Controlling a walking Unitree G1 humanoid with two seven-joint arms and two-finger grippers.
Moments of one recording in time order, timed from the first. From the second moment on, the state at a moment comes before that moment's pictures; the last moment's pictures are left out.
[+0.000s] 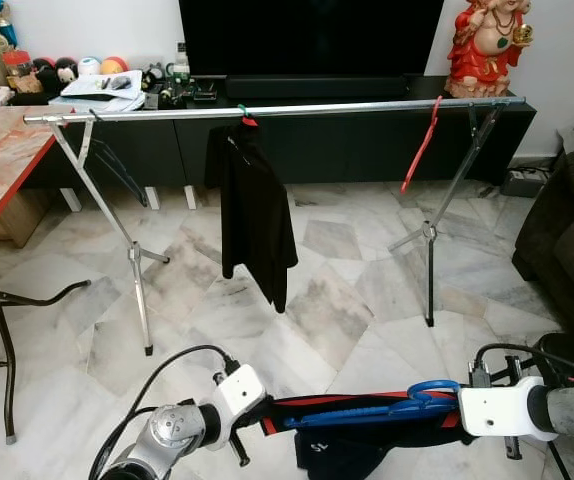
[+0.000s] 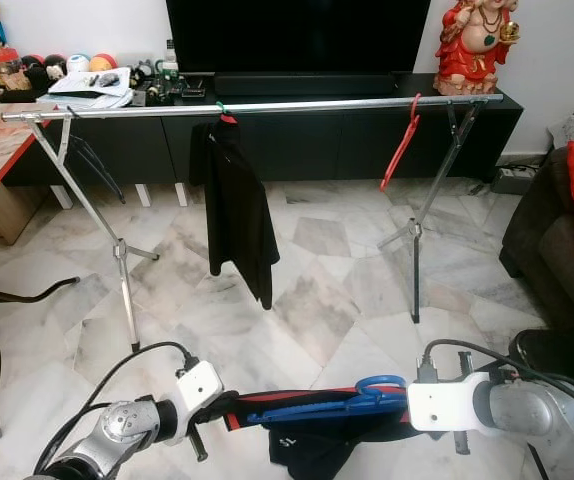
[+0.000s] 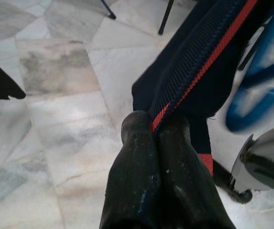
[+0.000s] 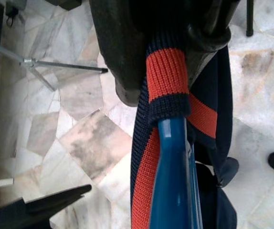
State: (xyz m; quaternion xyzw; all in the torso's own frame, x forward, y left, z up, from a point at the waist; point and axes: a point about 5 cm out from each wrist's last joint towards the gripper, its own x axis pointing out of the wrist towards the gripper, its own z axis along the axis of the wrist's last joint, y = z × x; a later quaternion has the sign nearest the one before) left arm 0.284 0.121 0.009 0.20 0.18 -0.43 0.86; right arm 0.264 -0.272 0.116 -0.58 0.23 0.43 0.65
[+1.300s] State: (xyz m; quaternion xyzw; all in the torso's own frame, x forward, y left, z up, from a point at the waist) left arm 0.294 0.118 0.024 0.16 0.16 -0.45 0.86; right arm 0.278 -0.278 0.099 -0.66 0.30 0.27 0.63
